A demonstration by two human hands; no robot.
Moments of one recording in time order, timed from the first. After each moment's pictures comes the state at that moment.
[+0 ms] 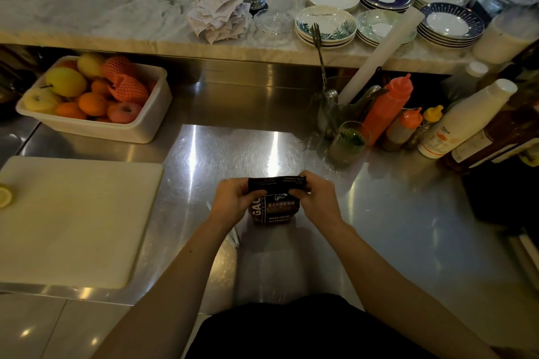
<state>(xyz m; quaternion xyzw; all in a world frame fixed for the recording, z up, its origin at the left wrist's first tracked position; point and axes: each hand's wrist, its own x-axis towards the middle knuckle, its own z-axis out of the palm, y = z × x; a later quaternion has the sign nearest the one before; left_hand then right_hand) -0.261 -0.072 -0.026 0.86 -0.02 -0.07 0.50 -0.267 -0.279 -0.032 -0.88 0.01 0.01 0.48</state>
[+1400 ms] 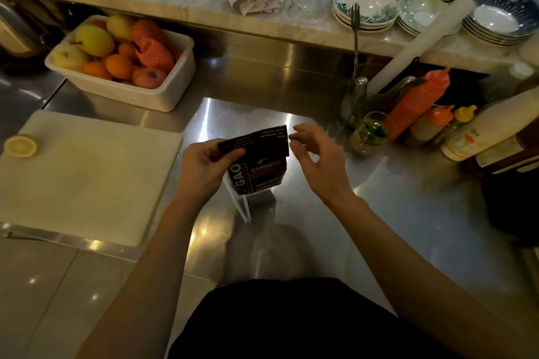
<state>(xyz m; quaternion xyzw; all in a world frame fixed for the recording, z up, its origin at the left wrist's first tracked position) -0.290 -0.017 0.037 0.80 0.02 0.08 0.60 -0.261 -0.237 0.030 -0.84 -0.08 -0.03 0.54</state>
